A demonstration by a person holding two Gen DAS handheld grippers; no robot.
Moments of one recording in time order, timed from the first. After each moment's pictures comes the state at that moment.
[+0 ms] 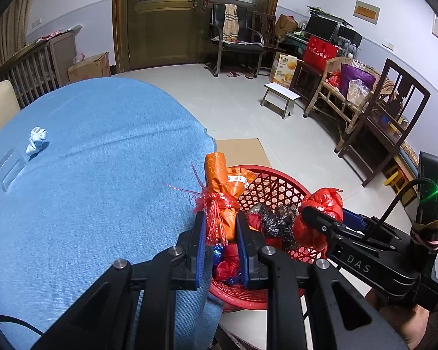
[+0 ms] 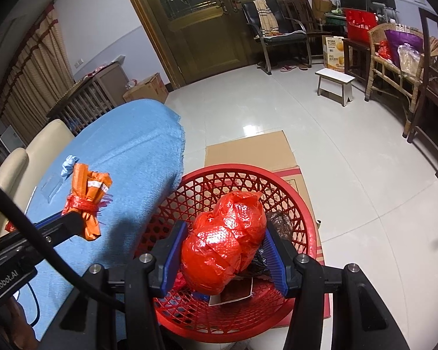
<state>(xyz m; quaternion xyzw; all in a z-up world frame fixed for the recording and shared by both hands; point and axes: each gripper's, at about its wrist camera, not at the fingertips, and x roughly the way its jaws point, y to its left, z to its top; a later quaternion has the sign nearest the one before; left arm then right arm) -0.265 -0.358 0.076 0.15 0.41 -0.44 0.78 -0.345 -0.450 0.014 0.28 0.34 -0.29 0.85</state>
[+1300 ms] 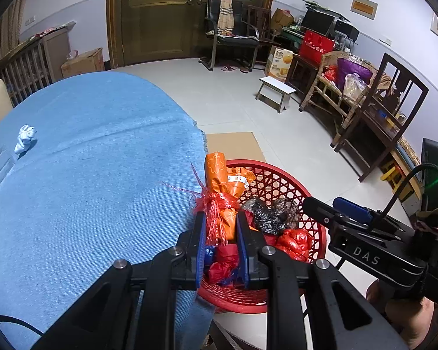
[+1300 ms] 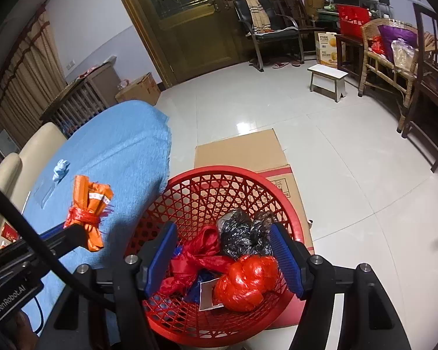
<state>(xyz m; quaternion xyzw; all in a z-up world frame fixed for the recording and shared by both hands) -0.268 -0.373 0.067 0.16 0.42 -0.45 0.77 -0.350 -0.465 0.012 0.29 0.35 -0.31 0.84</state>
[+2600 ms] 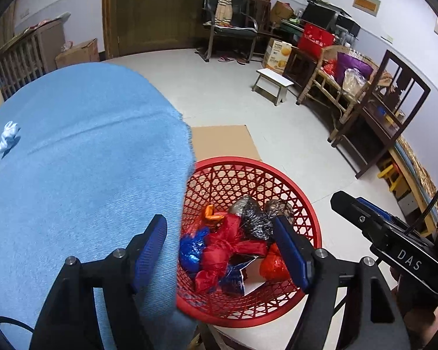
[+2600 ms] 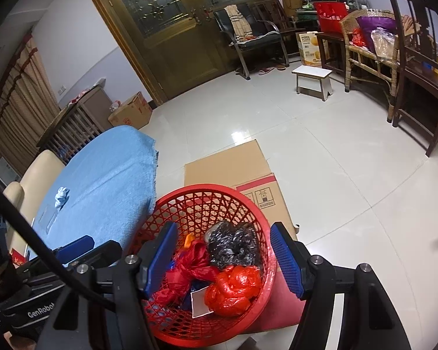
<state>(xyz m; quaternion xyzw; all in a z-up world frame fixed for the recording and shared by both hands) -0.267 -0.399 0.053 0.15 0.45 -0.45 0.76 -0.383 -0.484 0.026 0.32 0.31 -0.33 0.83</state>
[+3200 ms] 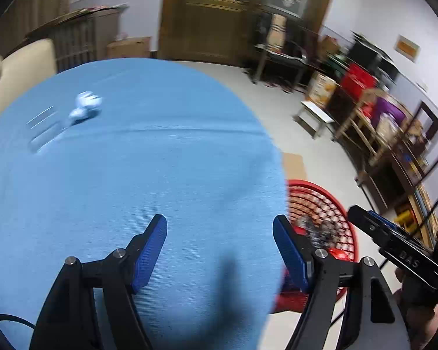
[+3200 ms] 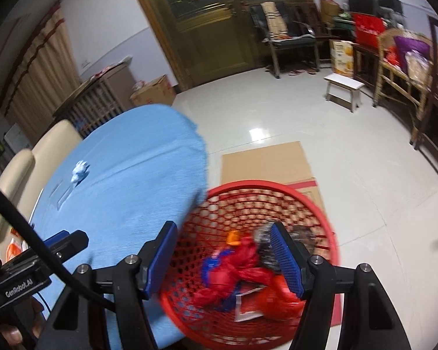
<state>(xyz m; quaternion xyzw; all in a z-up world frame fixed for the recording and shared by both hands) -0.196 -0.287 0.069 0.07 0.44 -0.35 0.82 -0.306 -0.438 0.034 0.27 0.34 -0.27 0.86</state>
